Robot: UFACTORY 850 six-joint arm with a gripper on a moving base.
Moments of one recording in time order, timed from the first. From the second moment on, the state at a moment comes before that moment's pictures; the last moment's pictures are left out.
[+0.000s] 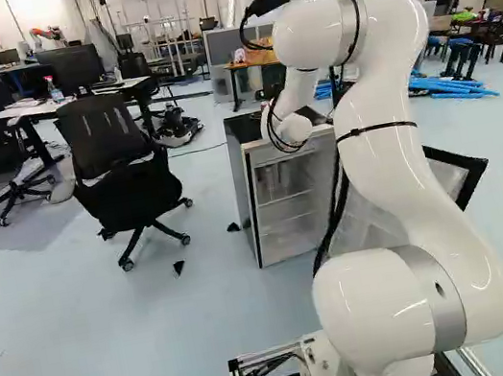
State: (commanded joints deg) arm -8.9 -40.8 -69.7 -10.3 53.1 0.0
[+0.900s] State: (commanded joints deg) arm -10.3 -29.0 -54.6 -10.3 53.1 0.0
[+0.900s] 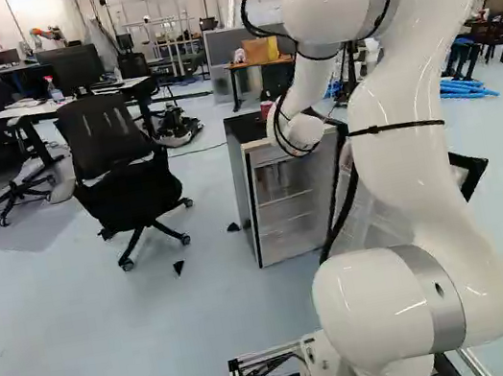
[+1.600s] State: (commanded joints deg) arm -14.2 -17.5 -45.1 -9.3 49.5 0.0
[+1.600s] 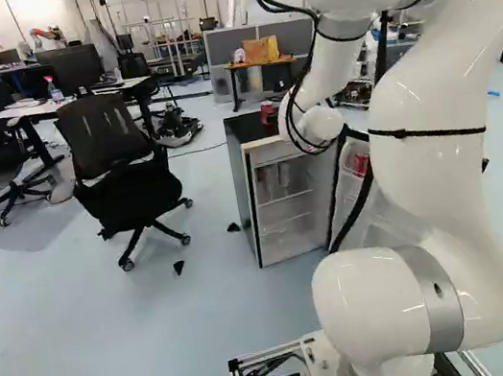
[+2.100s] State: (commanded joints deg) arm -18.5 -11.7 -41.9 -6.4 38.3 0.0
